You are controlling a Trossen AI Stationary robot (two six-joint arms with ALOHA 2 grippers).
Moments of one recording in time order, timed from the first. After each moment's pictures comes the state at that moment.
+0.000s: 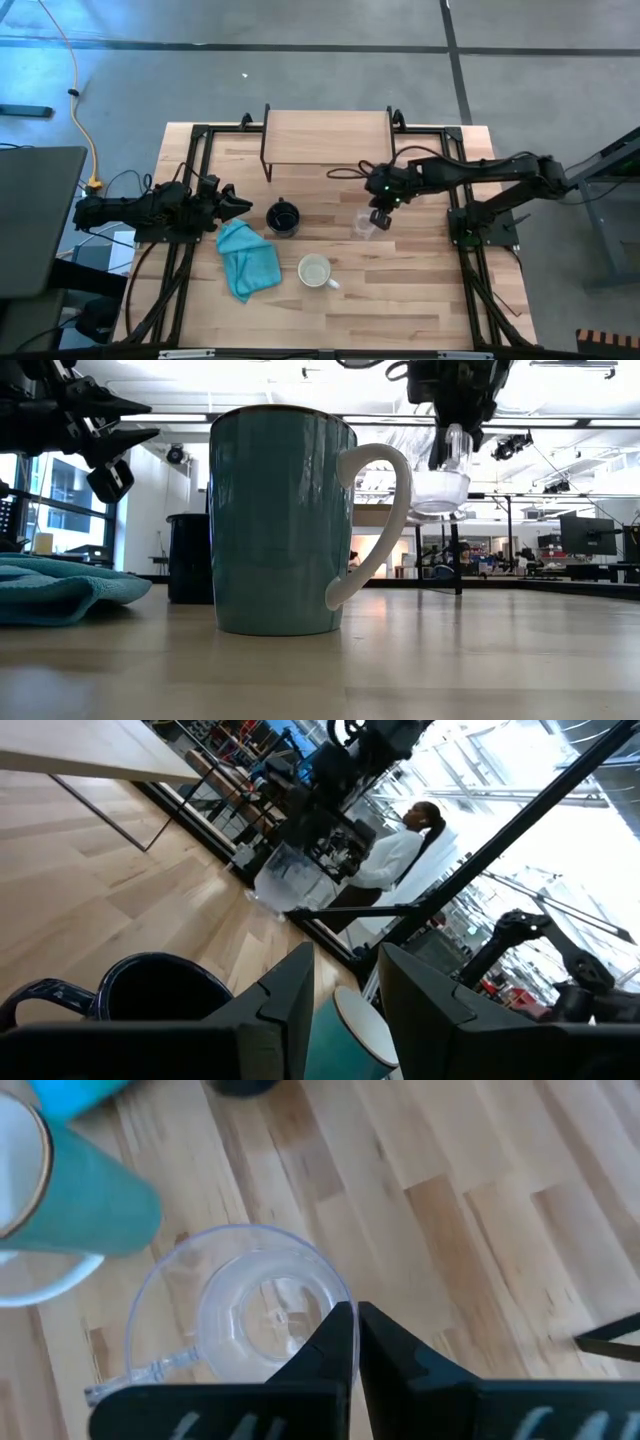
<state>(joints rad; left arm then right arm) 0.13 0.01 0.01 0.07 0.03 -0.77 -0.03 1.35 1.13 -0.83 0.02 0.35</state>
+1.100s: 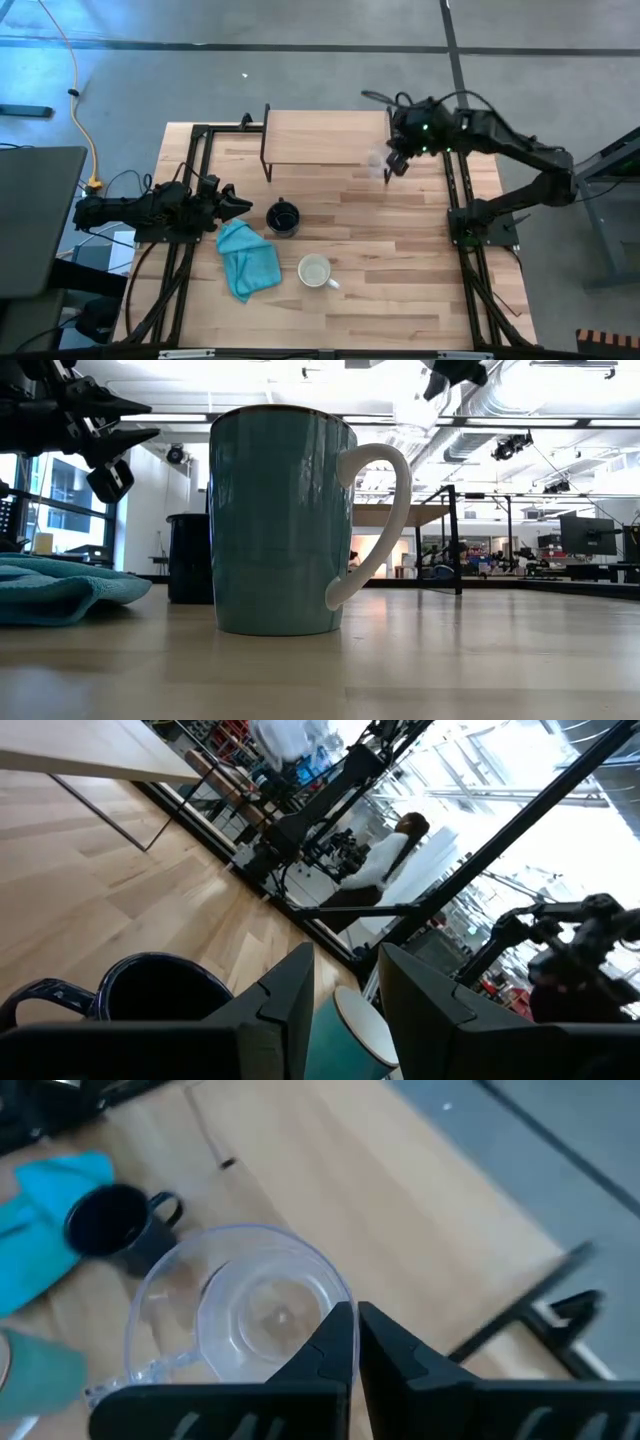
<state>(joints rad) 0.13 0.01 0.01 0.07 0.03 -0.77 -0.29 1.26 1.55 -1.10 0.19 0.23</state>
